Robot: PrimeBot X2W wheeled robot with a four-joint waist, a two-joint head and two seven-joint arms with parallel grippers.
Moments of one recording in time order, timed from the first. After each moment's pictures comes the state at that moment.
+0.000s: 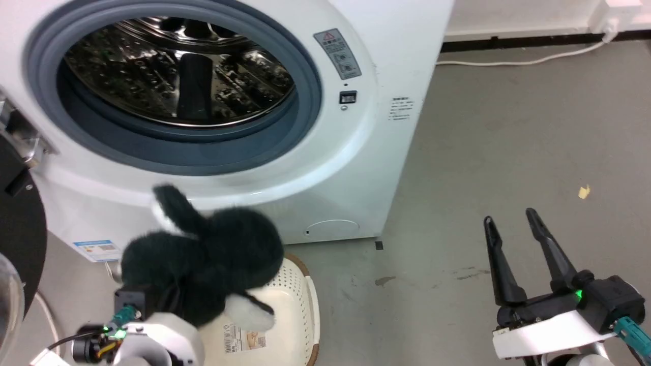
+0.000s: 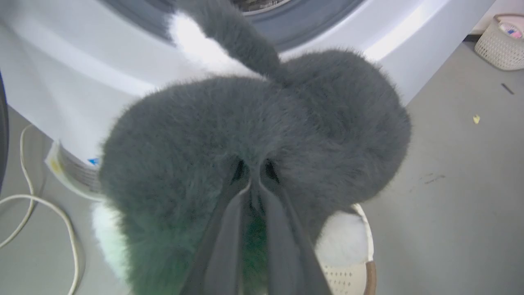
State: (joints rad) left arm -0.25 0.26 -0.17 0.66 -0.30 -0.07 -0.26; right arm -0.04 -0.05 0.05 -0.03 0.14 0.13 -0.26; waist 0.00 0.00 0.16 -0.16
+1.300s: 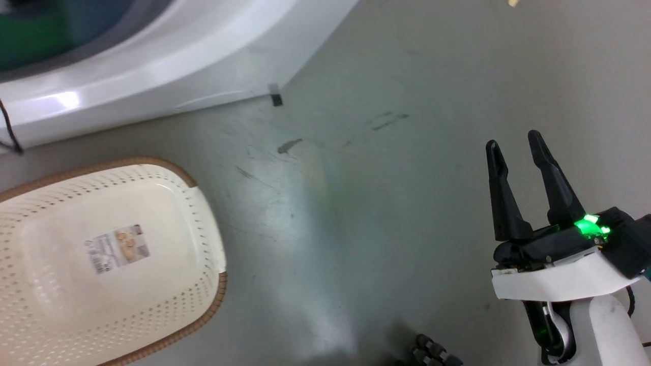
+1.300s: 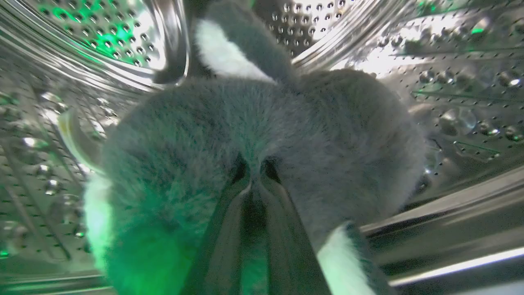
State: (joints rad) left arm -1.25 0.57 -0.09 0.65 -0.21 -0.08 0.24; right arm -0.24 -0.05 0.08 -0.06 0.31 0.13 -0.26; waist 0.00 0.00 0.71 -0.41
